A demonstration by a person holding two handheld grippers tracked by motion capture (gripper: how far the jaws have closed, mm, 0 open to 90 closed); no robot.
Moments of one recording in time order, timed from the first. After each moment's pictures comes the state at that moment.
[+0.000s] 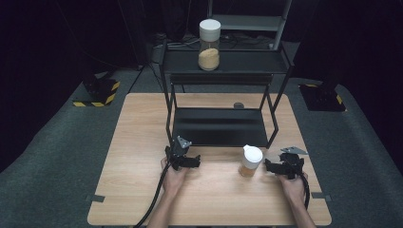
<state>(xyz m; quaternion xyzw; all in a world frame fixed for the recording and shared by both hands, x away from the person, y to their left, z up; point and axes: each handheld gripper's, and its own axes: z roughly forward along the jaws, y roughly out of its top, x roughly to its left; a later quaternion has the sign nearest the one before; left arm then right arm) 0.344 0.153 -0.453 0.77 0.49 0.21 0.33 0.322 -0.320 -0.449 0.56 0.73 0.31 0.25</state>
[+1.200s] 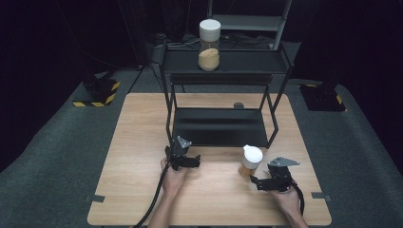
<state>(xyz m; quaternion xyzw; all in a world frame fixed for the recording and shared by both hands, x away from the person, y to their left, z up) 0.344 0.154 -0.453 0.77 0.49 0.21 0.34 0.293 -0.322 -0.435 0.43 0.80 0.38 0.15</state>
